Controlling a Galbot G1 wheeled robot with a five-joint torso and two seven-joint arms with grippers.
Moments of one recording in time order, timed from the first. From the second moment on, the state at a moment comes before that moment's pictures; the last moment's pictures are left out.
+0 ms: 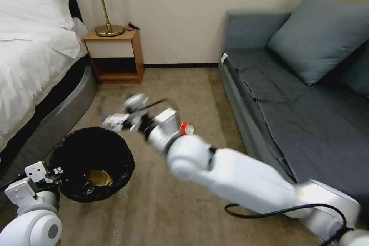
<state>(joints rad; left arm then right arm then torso) 1.55 -1.41 -0.93 -2.27 -0.55 0.64 -0.42 -0.39 1.17 -0.46 1.95 0.78 -0.18 0.38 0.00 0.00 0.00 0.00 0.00</state>
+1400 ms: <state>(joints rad) 1.53 -1.42 -0.97 -2.24 -0.56 0.60 -0.40 -1.34 1.02 0.20 2.22 0.21 -0.08 0.35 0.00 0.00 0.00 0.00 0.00</state>
